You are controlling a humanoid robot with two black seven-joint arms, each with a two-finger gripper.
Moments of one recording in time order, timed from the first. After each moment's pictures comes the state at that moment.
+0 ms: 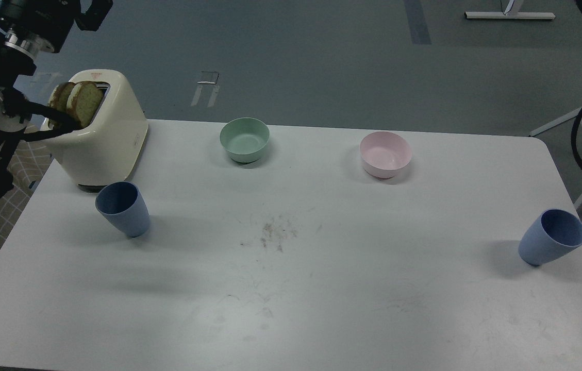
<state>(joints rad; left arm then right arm) -0.86 0.58 -1.01 -0.86 0.36 -0.36 -0.36 0.93 -0.34 1.63 0.70 -0.80 0.49 0.04</state>
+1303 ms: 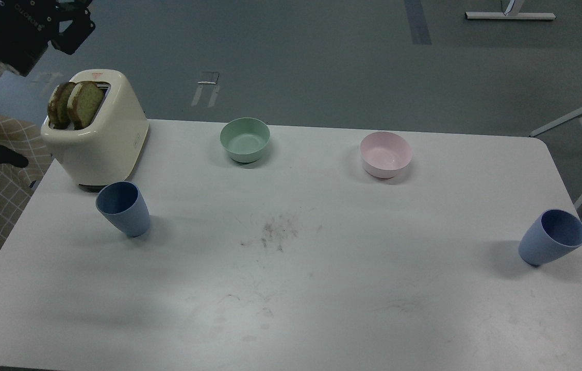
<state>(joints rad) -0.66 0.84 -1.01 -1.14 0.56 -0.45 -0.41 0.86 -0.40 1.64 0.79 -0.75 0.49 0.04</state>
